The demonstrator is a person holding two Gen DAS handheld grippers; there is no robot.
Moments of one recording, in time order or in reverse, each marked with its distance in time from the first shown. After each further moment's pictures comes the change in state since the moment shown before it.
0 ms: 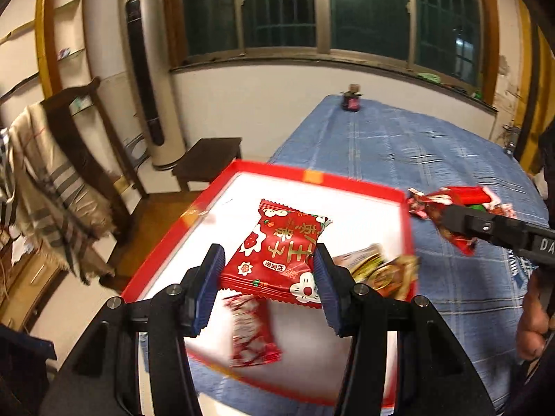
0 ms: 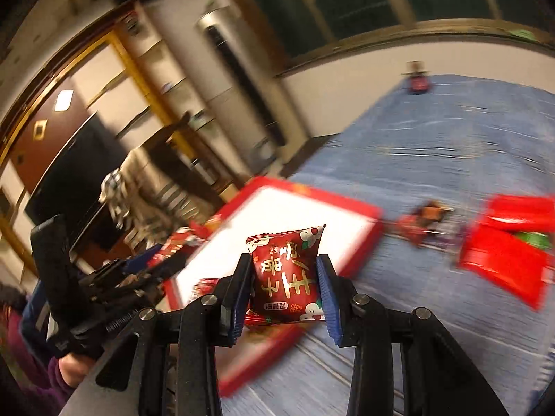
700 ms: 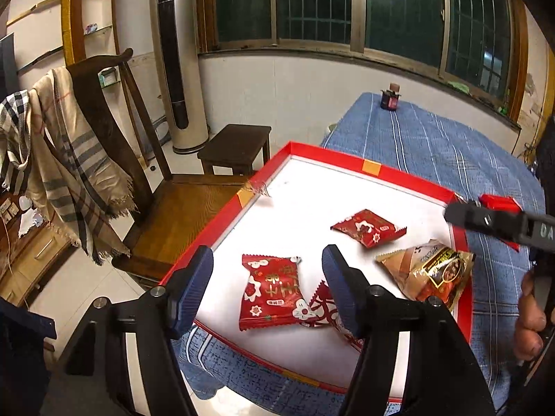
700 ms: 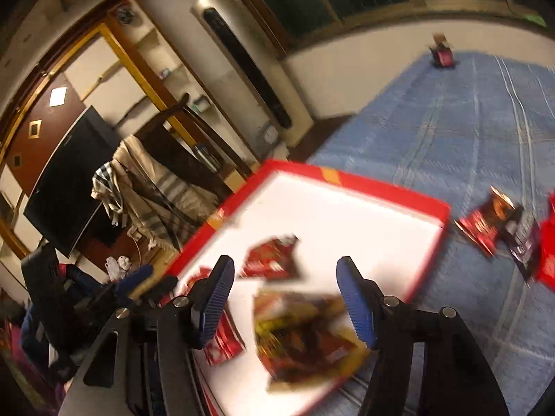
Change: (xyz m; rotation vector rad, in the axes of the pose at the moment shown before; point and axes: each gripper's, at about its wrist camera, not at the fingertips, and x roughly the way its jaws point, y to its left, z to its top) left arm 0.015 0.048 -0.012 -0.092 0.017 0.053; right arm 0.056 0.002 0.001 0.074 0.085 0.009
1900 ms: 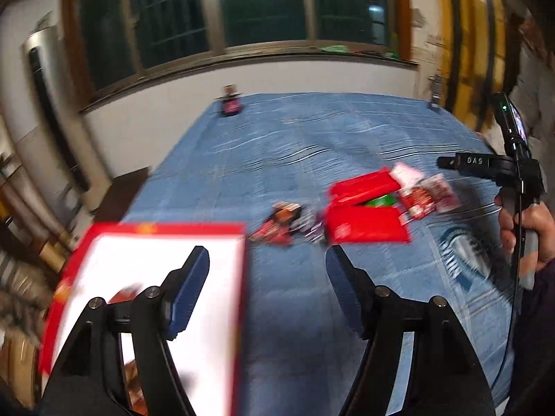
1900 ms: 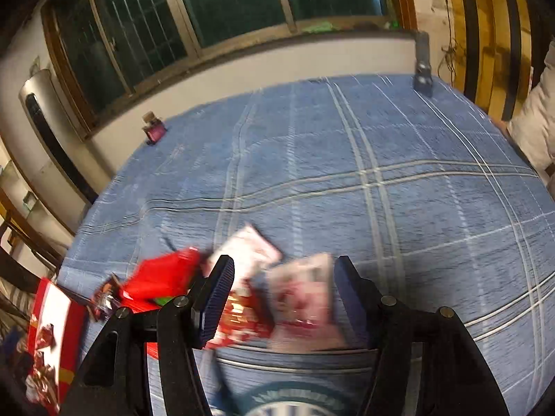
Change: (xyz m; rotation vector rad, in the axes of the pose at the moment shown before) left arm -0.012 -0.233 0.032 0.397 -0.019 -0.316; right arm -0.227 -0.248 -0.004 0.351 -0.230 -0.717
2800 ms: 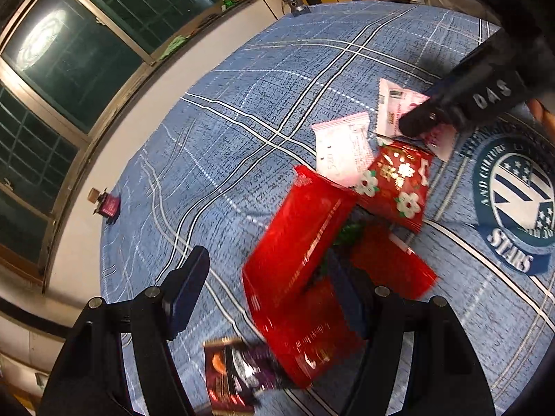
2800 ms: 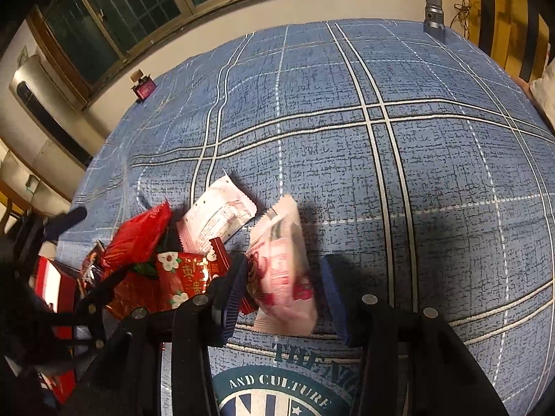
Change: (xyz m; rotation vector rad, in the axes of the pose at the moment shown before) left arm 0.132 -0.127 0.055 0.773 0.064 -0.118; right arm 0.040 -0.018 -0.012 0.002 0.216 0.031
